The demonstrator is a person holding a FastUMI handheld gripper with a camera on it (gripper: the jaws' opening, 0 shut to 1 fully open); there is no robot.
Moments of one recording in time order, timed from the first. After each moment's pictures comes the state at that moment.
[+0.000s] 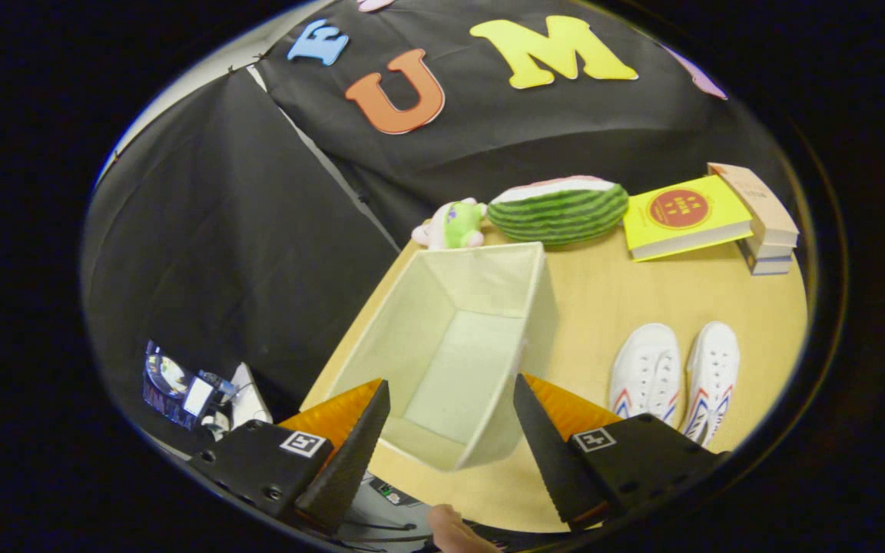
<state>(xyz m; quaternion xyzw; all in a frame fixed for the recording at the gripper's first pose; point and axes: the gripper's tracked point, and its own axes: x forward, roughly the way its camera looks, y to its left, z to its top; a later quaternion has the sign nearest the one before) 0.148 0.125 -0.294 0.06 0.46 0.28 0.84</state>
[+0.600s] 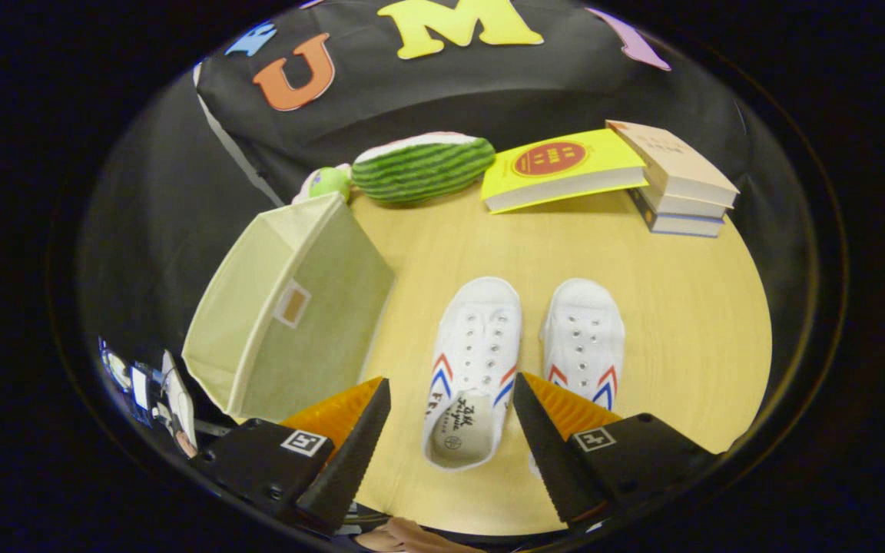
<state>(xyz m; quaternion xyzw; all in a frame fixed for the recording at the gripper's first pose) 0.163 -0.033 -0.378 0.01 0.53 0.15 0.84</state>
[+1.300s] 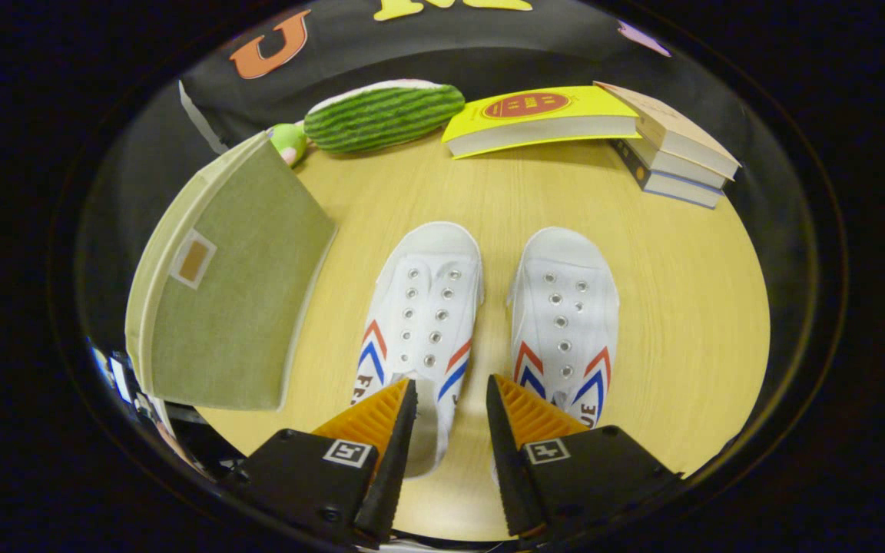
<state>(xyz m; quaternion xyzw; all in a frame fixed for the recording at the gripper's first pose) 0.167 -0.064 -0.444 -0.04 0.59 0.11 0.80</state>
